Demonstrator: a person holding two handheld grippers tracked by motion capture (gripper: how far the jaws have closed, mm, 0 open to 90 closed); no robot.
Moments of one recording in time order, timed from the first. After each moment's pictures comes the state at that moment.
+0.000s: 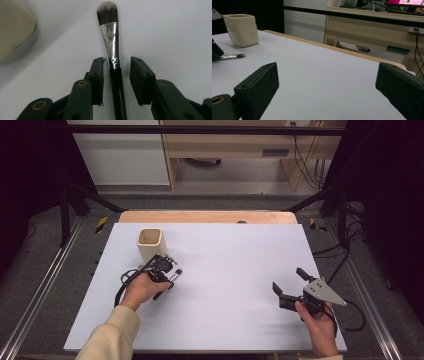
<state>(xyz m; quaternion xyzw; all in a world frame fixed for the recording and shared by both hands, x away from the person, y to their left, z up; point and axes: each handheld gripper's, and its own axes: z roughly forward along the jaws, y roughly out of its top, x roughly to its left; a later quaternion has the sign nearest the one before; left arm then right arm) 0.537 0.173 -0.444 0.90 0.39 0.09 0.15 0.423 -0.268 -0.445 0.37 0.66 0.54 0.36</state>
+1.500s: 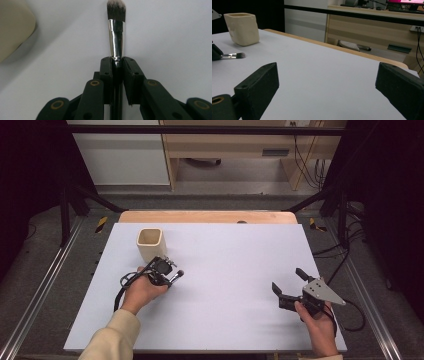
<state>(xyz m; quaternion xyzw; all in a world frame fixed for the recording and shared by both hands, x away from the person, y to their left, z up) 0.531 0.175 -0.447 0.91 0.37 0.11 0.15 0.423 -0.267 -0.445 0.38 0.66 0.54 0.36</state>
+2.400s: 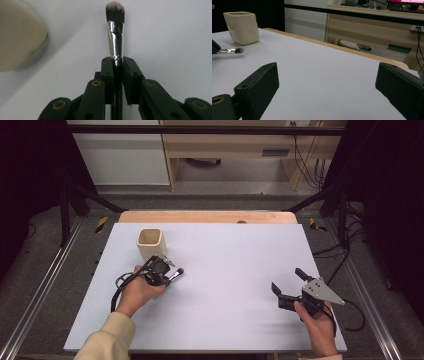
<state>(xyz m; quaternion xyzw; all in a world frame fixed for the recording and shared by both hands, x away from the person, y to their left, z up) 0.523 0.180 -0.435 0.91 0.36 0.13 0.18 0.424 -0.266 -0.446 0.37 0.67 0.54 0.36</state>
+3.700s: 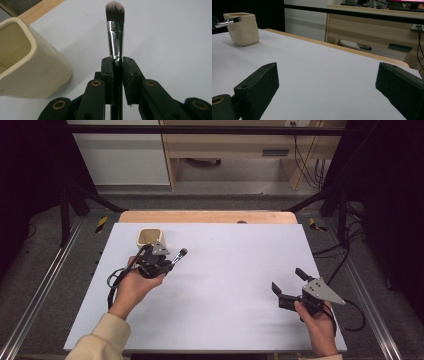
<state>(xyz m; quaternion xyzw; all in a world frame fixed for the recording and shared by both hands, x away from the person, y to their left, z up) 0.510 0.182 -0.378 0.86 0.35 0.20 0.31 0.425 -0.267 -0.447 0.38 0.67 0.54 0.35</state>
